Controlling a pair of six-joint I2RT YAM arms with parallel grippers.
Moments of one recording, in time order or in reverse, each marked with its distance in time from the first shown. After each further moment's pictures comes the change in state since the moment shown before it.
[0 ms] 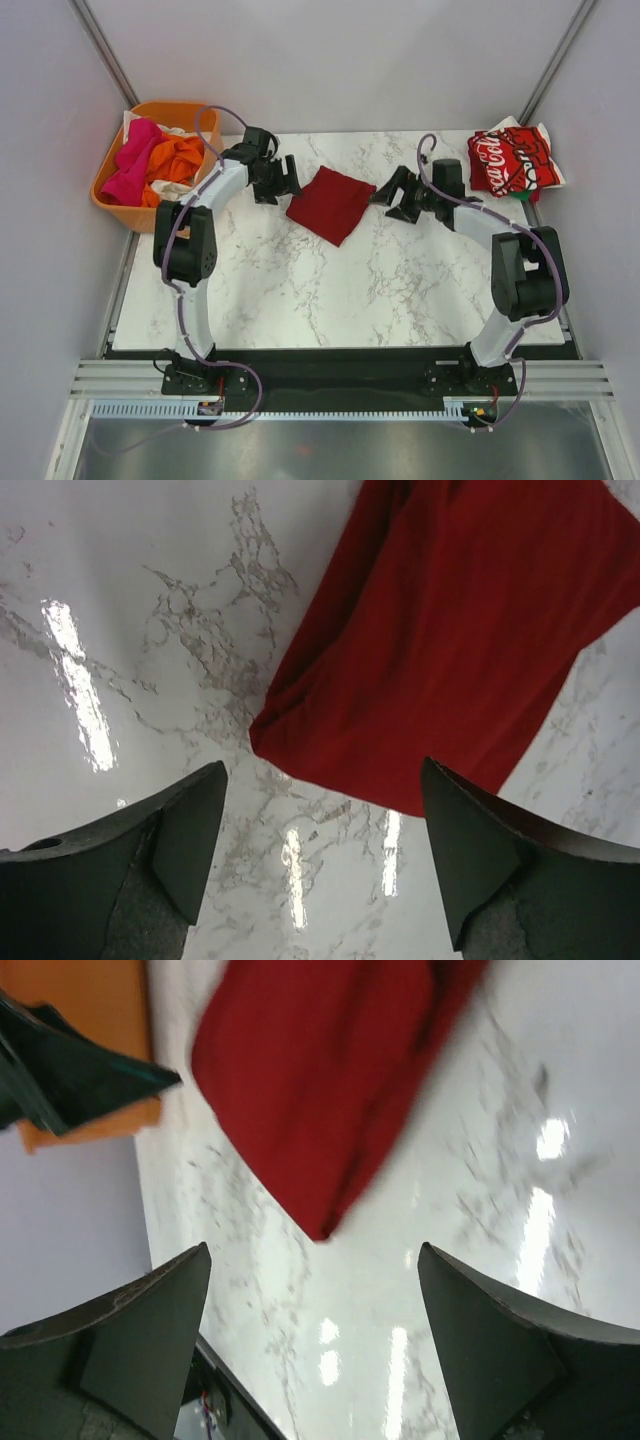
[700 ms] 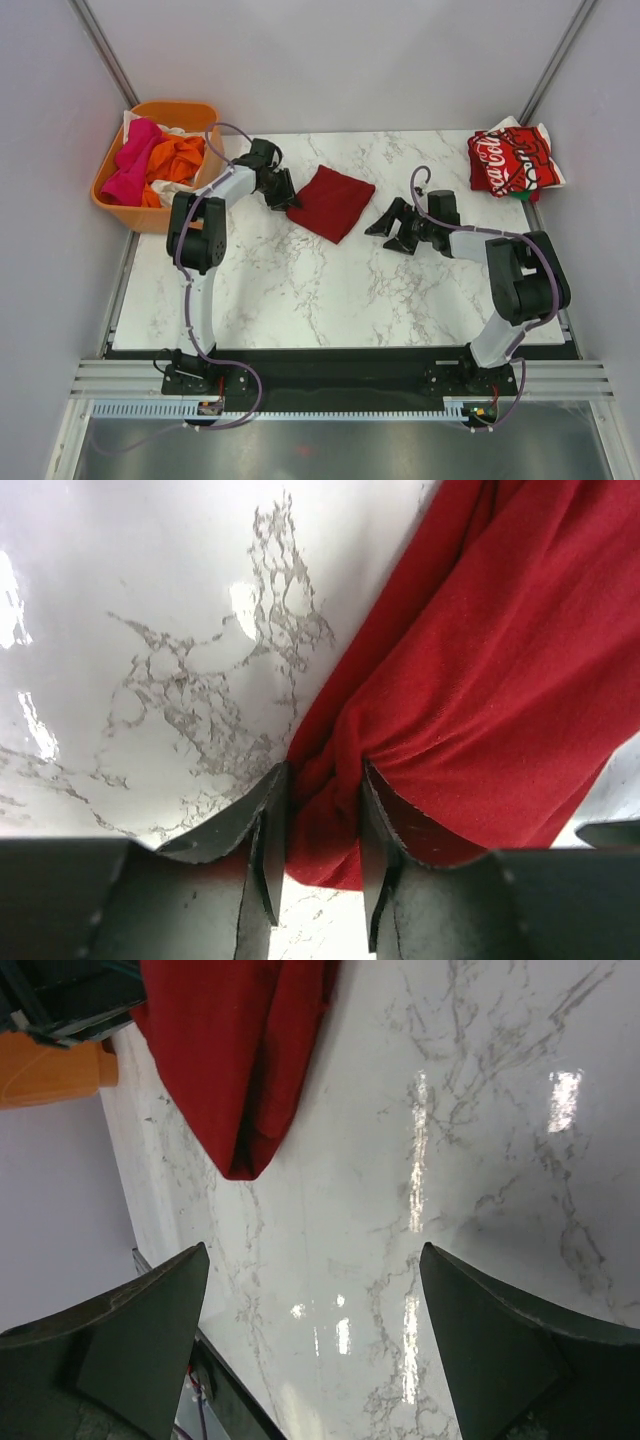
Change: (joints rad) left arm 0.011 0.212 0.050 0.068 0.060 -0.064; right arm 0.027 -0.033 -0.325 0.164 -0.028 0.039
